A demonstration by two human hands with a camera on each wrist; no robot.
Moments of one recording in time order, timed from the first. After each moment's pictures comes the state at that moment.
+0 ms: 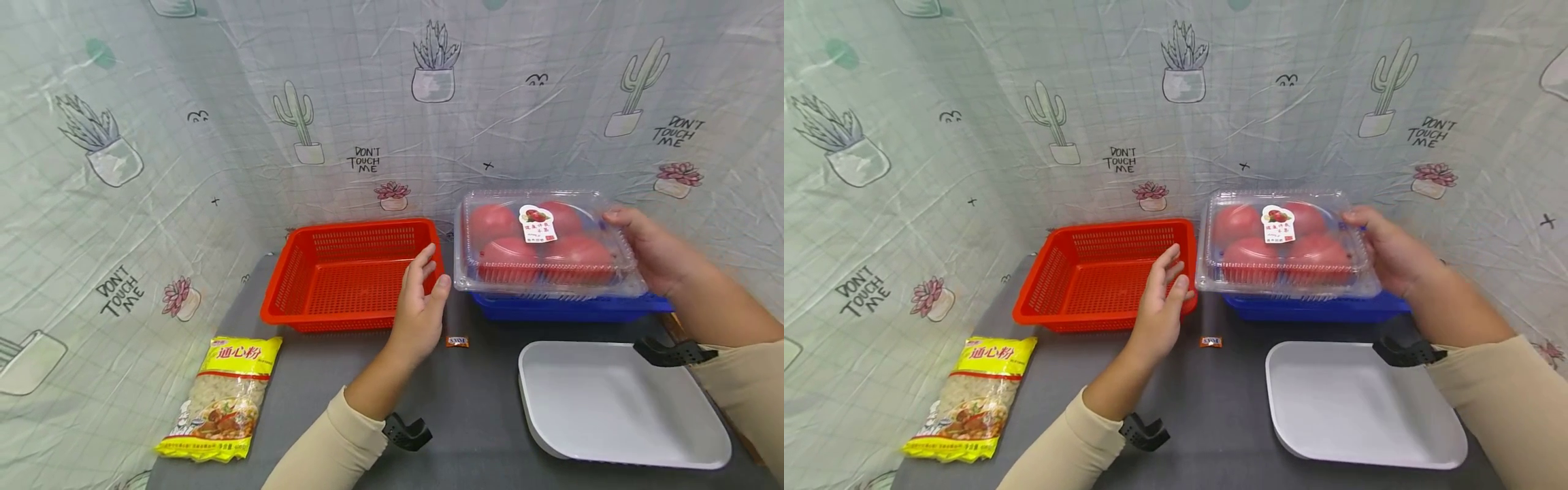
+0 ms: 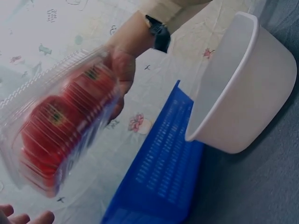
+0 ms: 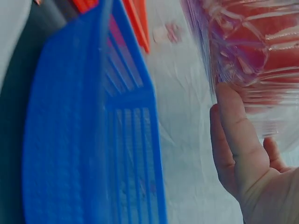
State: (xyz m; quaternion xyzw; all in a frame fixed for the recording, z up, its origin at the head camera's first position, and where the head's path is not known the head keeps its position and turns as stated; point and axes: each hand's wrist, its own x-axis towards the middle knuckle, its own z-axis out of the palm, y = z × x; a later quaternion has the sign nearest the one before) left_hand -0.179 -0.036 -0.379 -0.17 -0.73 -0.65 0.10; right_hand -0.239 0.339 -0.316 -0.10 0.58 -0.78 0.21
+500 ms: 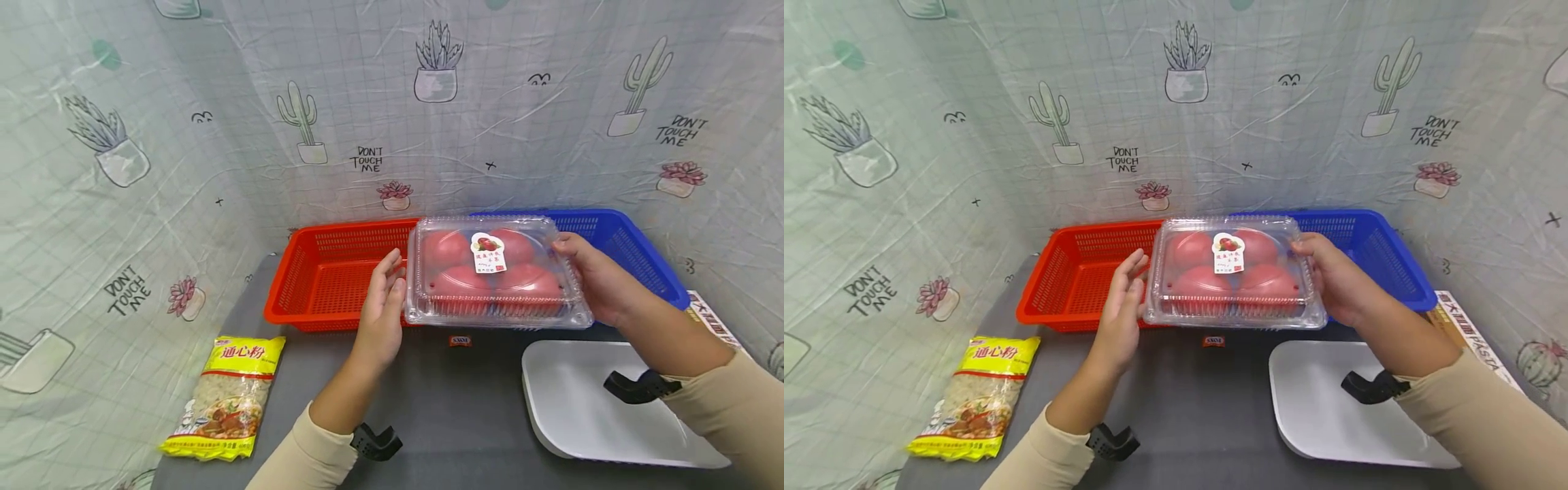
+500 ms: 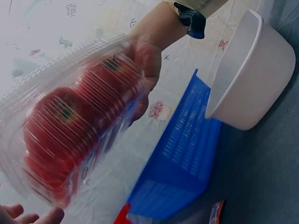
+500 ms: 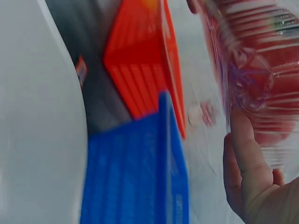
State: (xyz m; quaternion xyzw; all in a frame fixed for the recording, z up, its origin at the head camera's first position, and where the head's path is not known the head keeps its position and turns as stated) left_hand -0.160 -0.093 -0.371 -0.17 -0.71 -0.68 0.10; right_hand -0.198 0.256 -0.336 -0.07 0.64 -0.75 0.17
